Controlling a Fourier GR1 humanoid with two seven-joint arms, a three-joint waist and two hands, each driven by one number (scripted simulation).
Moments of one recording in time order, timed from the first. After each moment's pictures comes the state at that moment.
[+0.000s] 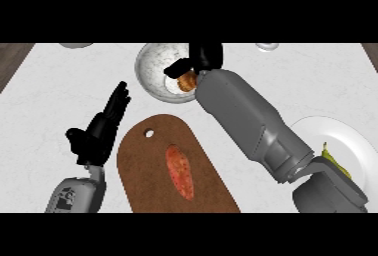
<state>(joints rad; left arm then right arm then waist) -0.19 0.03 -0.06 -1.53 -0.07 0.04 0.10 -1.31 0.00 0.49 -0.39 0.15 -0.64 0.31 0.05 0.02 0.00</state>
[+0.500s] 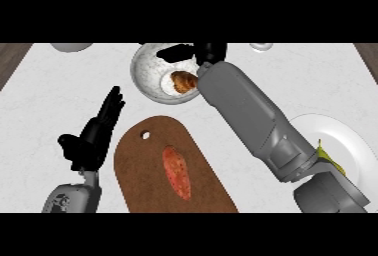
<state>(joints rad) -0.15 0.04 -0.05 -1.55 -0.06 0.04 0.09 -1.30 -0.01 0.33 -0.46 0.07 -0.76 0.16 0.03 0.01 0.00</state>
